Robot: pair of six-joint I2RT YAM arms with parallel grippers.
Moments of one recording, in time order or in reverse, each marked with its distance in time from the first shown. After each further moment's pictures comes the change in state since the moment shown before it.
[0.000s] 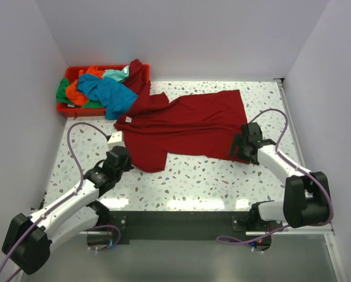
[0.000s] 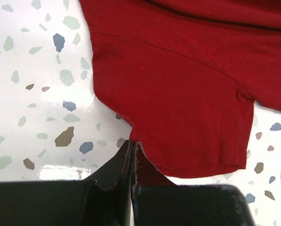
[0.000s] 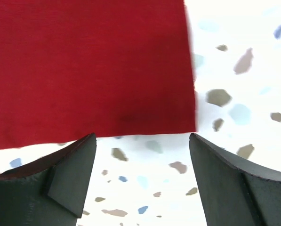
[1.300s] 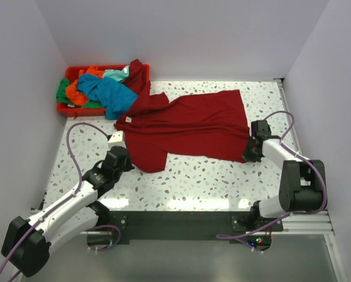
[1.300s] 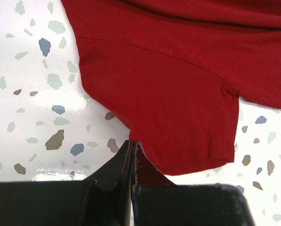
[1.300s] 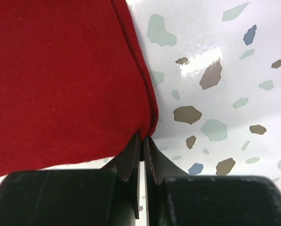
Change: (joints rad) left arm 0.000 -0.017 0.000 0.018 0.054 0.024; right arm -0.182 0.139 0.033 -0.006 -0.084 -0.040
